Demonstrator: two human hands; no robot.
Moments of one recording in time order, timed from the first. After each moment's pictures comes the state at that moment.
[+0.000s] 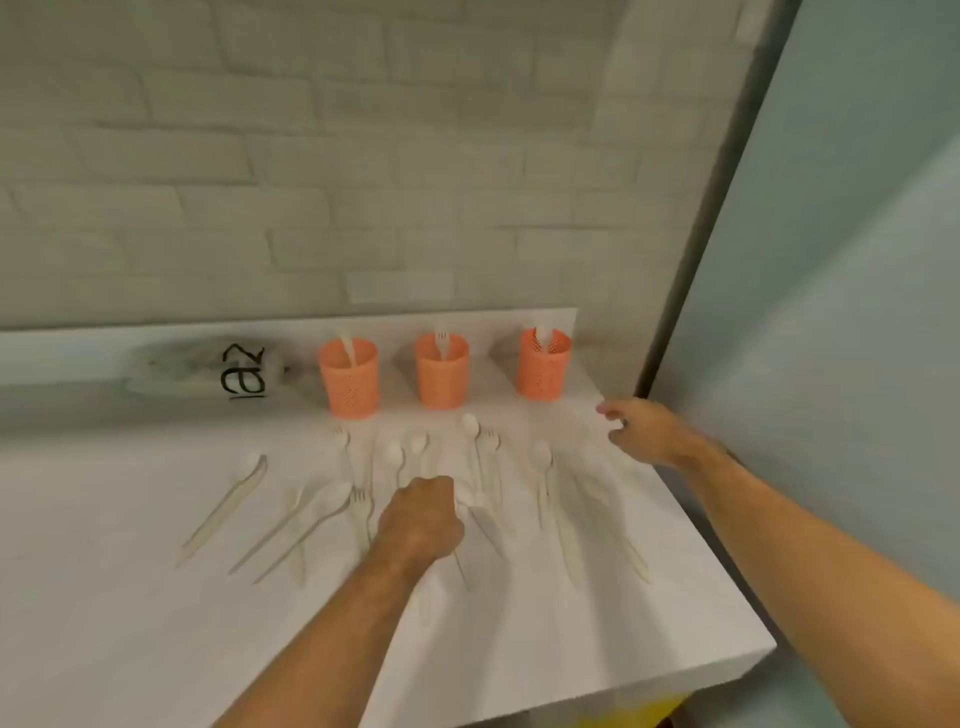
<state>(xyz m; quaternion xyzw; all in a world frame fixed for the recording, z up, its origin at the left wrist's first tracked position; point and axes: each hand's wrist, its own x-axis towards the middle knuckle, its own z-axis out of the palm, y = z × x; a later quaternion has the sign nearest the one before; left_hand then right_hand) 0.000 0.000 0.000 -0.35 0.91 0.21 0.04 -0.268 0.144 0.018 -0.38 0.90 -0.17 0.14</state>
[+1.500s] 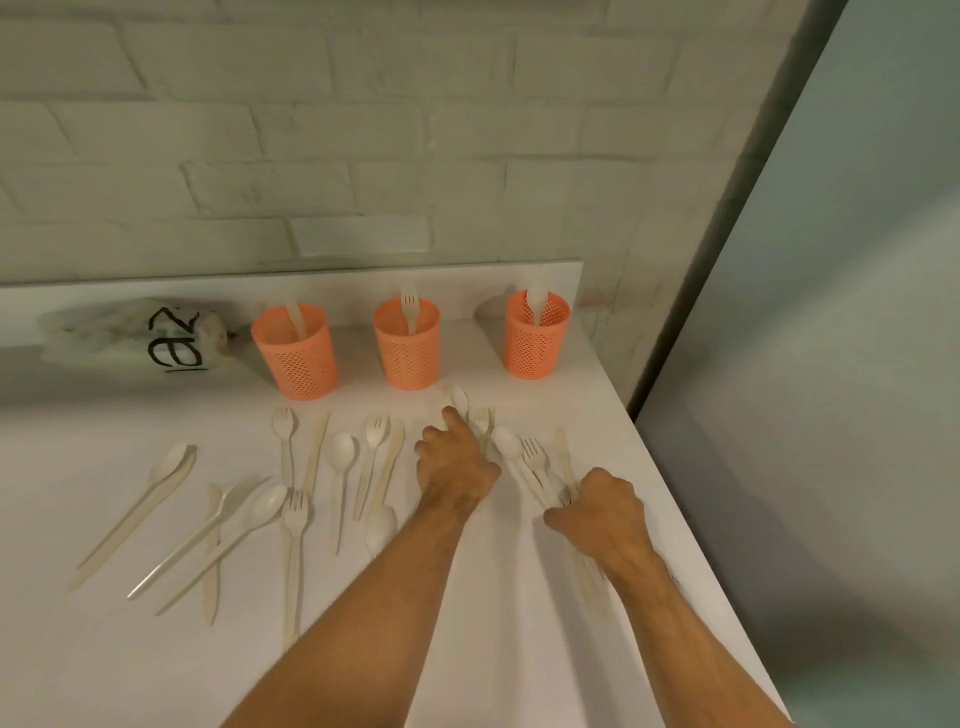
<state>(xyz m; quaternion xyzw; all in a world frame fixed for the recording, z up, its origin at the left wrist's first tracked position) -0.157 -0.017 -0.057 -0.48 0.84 0.26 -0.01 -0.230 0.129 -0.056 -0.19 0.93 -0.21 0.22</state>
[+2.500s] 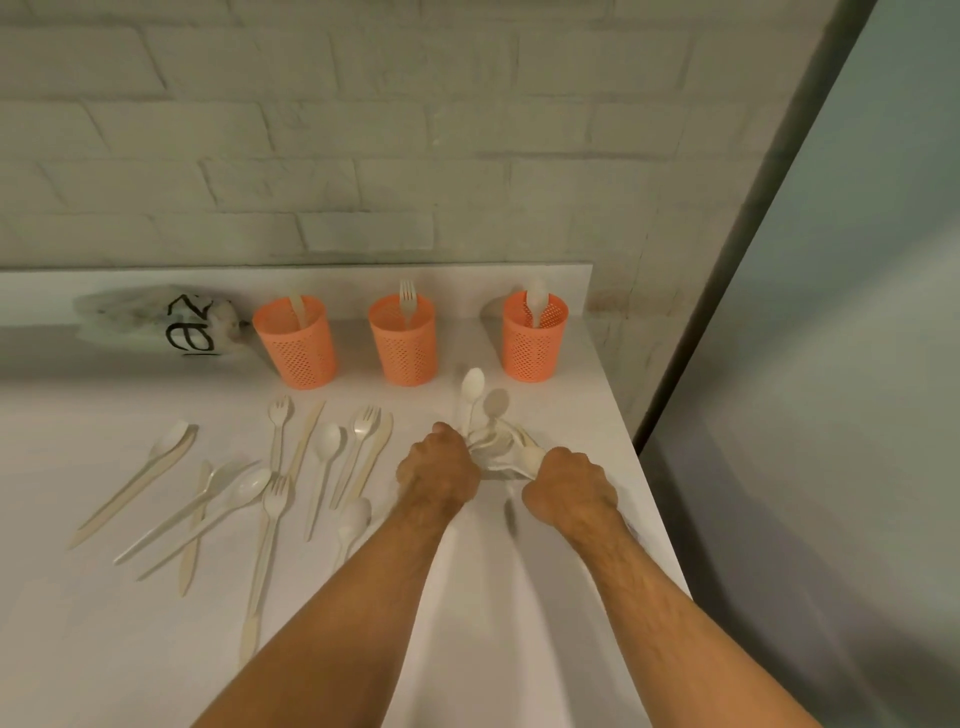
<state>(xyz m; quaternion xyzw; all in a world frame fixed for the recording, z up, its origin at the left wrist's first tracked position) -0.168 -0.001 -0.052 -0.52 0.83 0.19 0.01 -0.260 0.107 -0.041 -0.30 0.92 -0.12 0.22</state>
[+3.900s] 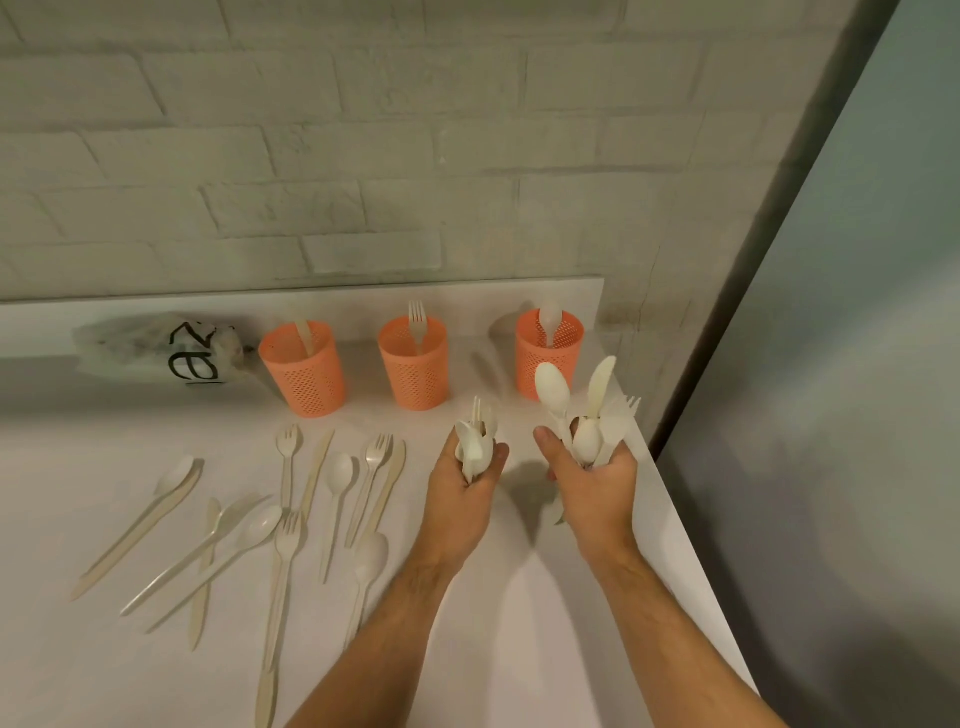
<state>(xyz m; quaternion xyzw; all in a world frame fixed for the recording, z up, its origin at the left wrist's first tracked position) -0.150 0.008 -0.047 -0.33 0.65 0.59 -0.33 -0.256 0.091 -0.049 -0.18 0.64 -0.73 0.16</state>
